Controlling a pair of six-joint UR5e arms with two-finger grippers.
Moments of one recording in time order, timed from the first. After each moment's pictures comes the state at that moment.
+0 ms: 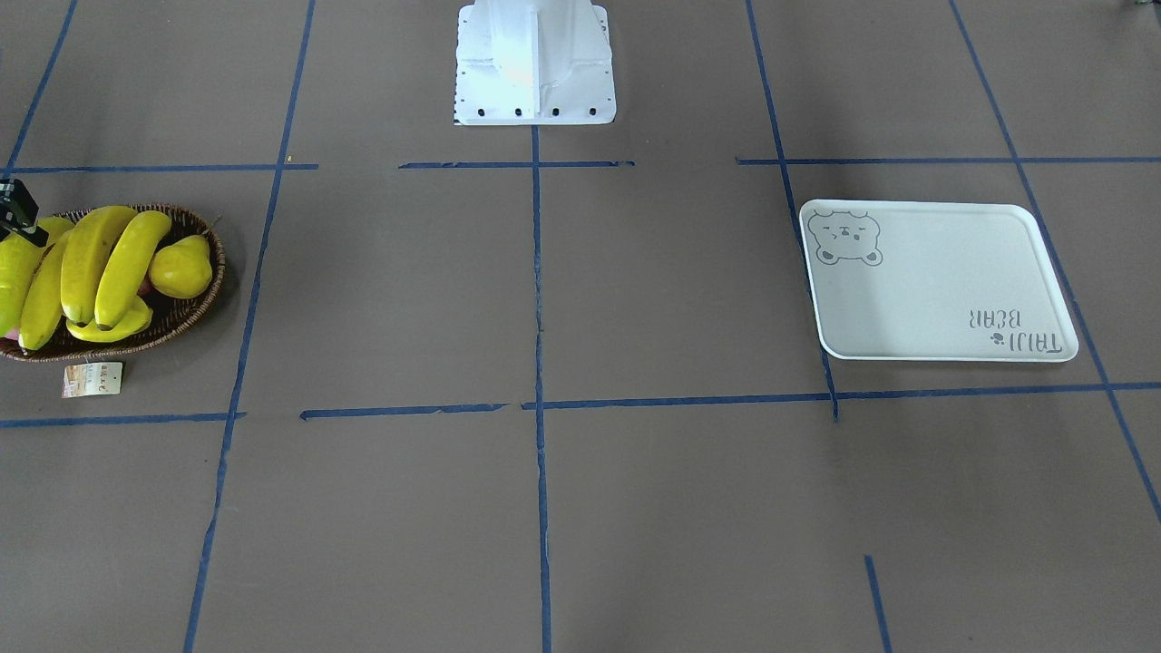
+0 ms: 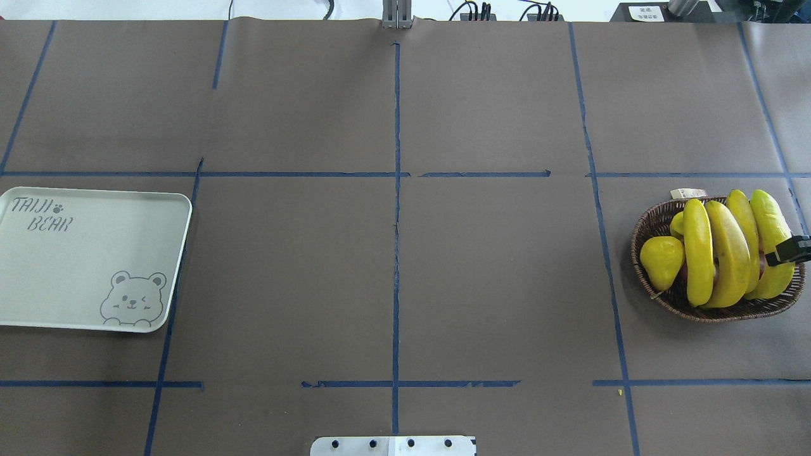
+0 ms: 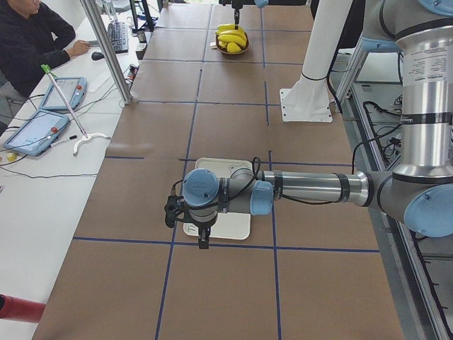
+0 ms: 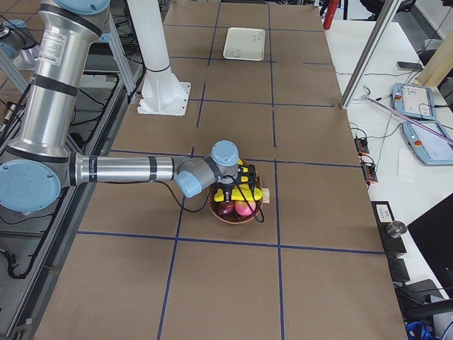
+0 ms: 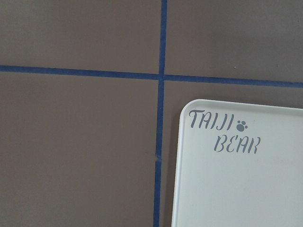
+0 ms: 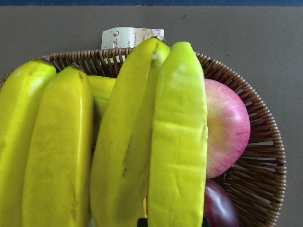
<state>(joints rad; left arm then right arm) -1.60 -1.47 -1.69 -1.61 -2.46 -0.05 1.12 -1.85 1.80 -1.00 2.32 0.62</state>
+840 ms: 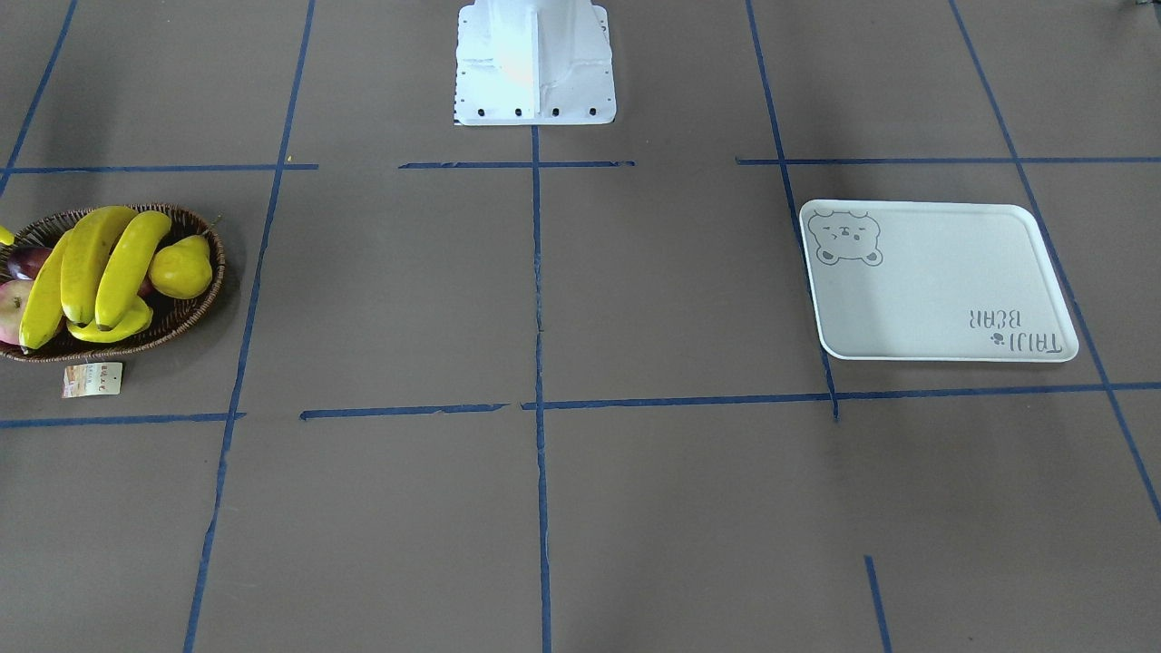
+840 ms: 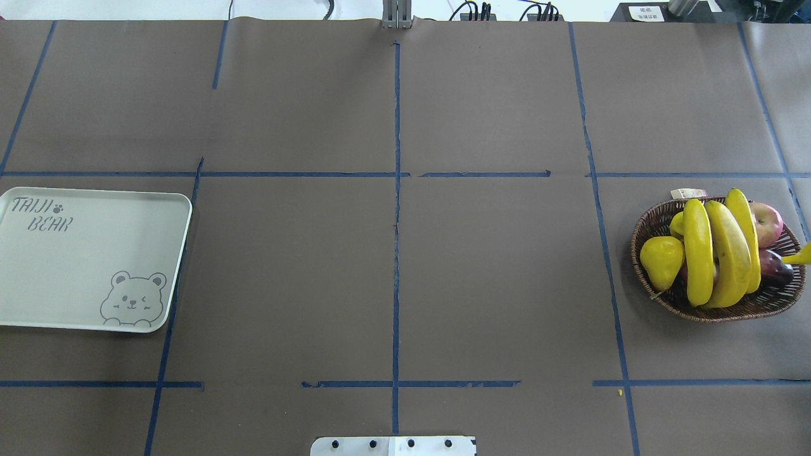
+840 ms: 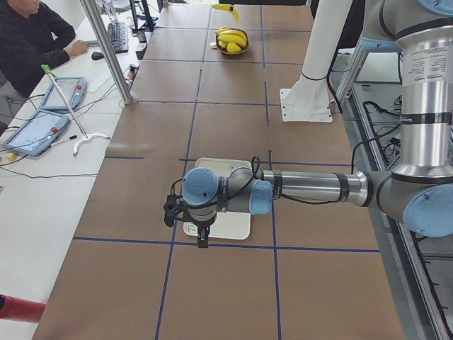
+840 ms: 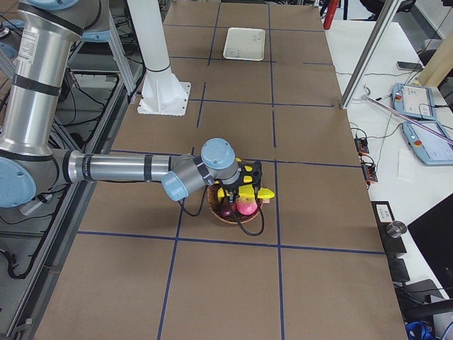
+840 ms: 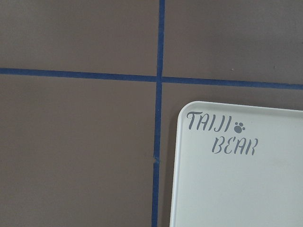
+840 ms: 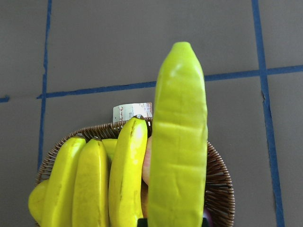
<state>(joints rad) -1.60 -1.47 -1.69 -1.61 -2.46 -0.05 1.45 -1.86 1.86 -1.01 2.49 0.56</state>
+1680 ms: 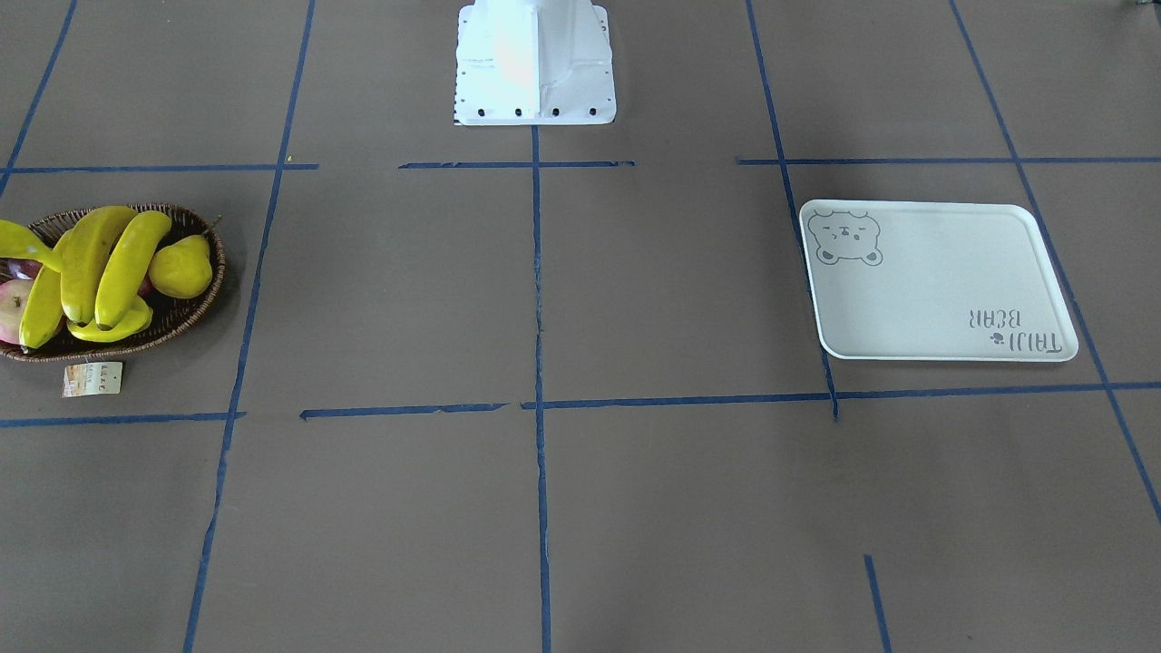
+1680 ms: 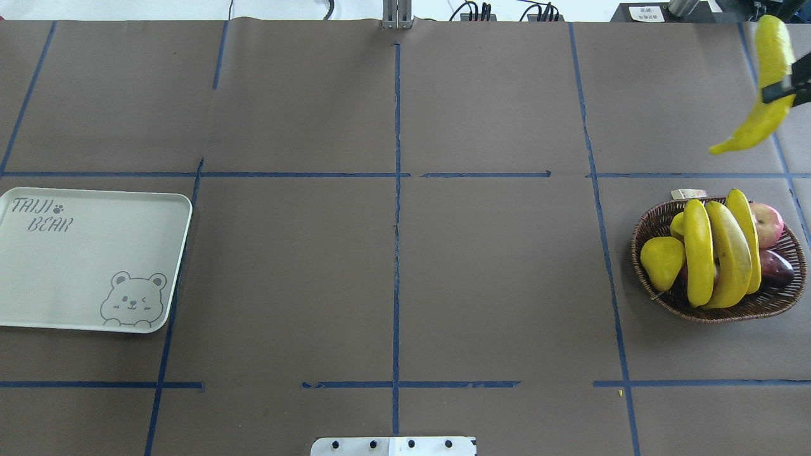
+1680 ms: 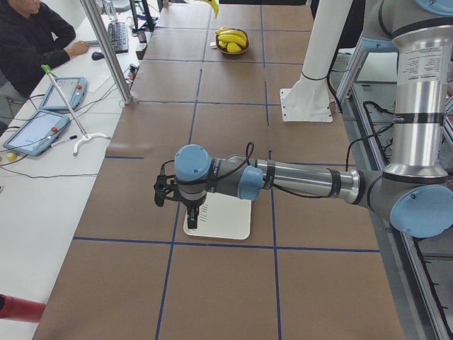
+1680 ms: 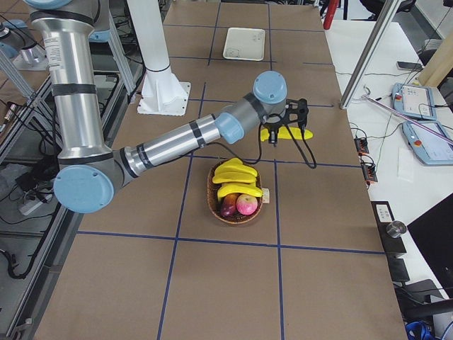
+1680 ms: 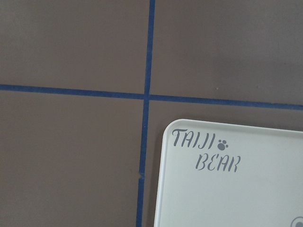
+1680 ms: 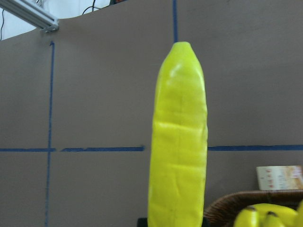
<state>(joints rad) -1.54 -1.53 -1.74 -1.73 -2.47 -0.30 1.35 -1.39 1.91 -1.32 2.60 0.81</state>
